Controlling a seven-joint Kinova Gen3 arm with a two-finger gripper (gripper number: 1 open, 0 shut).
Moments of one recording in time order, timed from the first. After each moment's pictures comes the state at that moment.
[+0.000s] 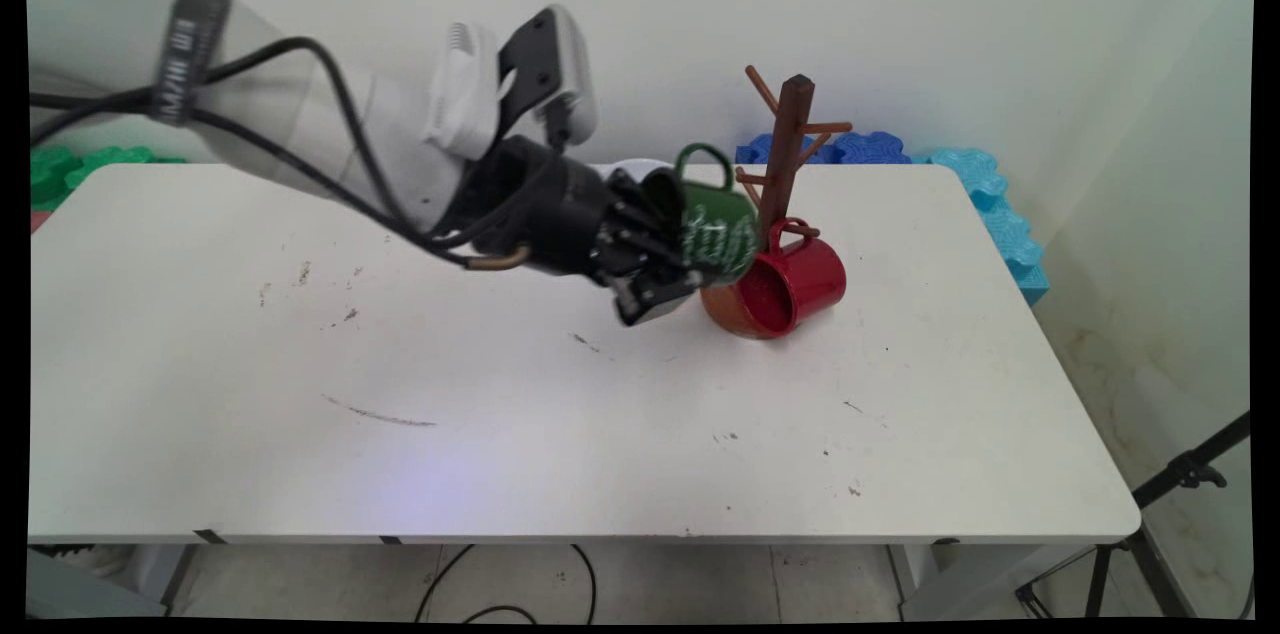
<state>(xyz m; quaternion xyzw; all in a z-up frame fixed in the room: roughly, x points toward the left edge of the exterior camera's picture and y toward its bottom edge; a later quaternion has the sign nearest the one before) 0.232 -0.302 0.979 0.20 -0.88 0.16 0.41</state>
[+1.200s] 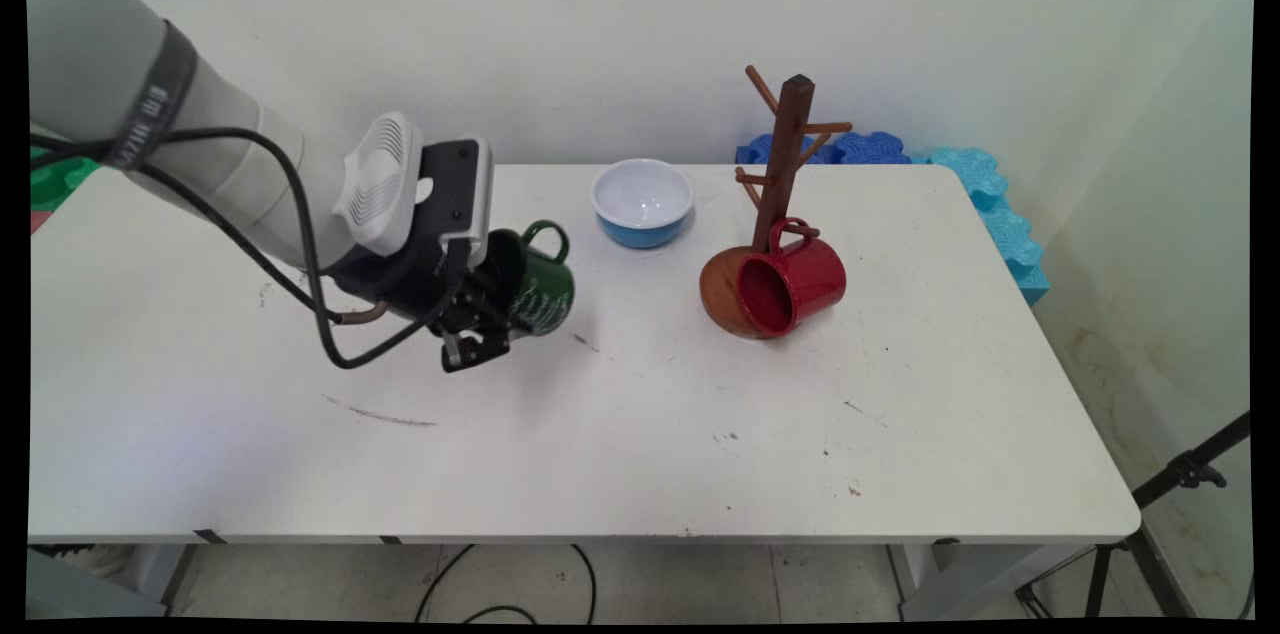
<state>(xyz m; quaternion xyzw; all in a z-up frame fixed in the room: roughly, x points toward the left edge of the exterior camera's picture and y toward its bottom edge) 0.290 -0.288 0.949 0.16 -0.96 0.17 0.17</state>
